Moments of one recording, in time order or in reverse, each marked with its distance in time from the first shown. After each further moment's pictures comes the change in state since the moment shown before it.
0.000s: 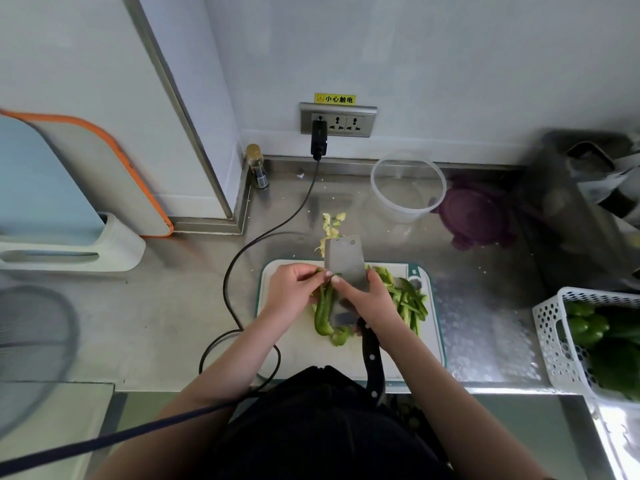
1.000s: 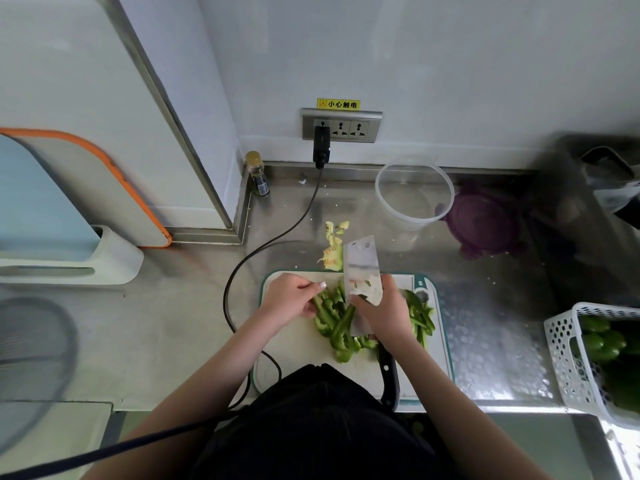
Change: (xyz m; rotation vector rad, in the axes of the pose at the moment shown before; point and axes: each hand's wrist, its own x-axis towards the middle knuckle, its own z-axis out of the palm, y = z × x) left_hand 0.032 -0.001 -0.017 0.247 -0.111 -0.161; right_hand 0.033 0.012 -0.016 -0.582 0.219 -0.093
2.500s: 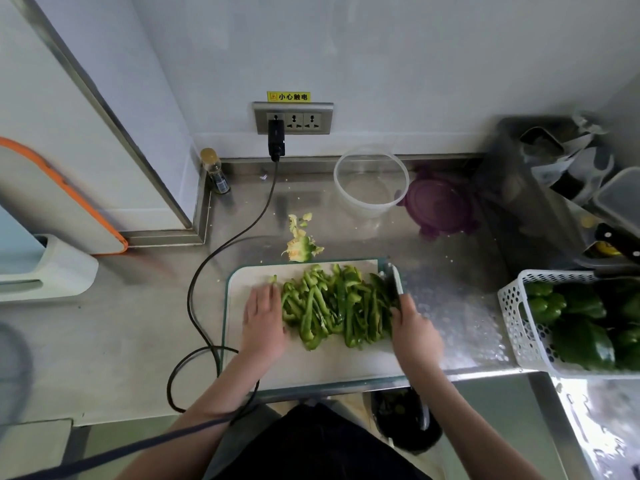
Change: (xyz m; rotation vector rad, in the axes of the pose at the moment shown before) left_hand -0.008 -0.070 0.048 1.032 0.123 0.214; right_hand -0.037 0.085 -0.052 -0.552 0.178 0.110
